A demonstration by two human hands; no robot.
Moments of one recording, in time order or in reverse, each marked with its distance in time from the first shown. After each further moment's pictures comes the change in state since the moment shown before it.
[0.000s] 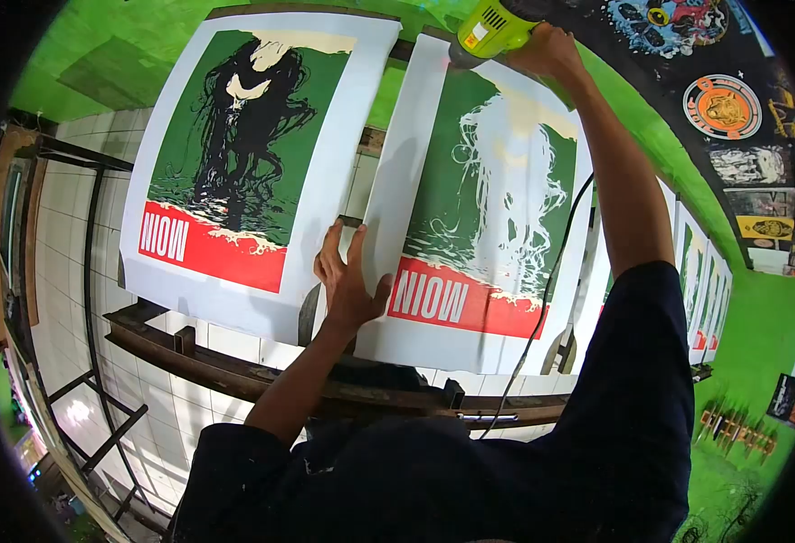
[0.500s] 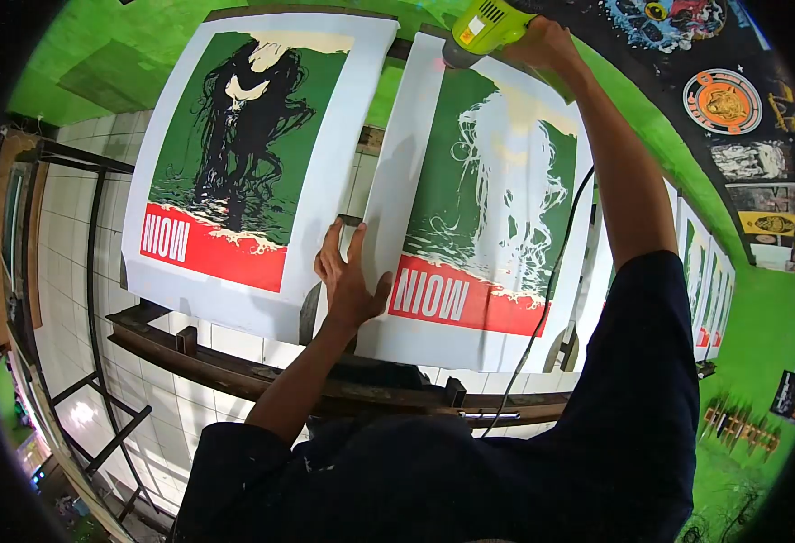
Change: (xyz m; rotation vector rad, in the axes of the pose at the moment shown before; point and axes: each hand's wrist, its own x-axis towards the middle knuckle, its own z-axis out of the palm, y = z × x) left_hand 0.000 0.001 -0.002 0.001 -0.006 0.005; right_hand 0.004 -0.001 0.003 -0.016 0.037 -0.007
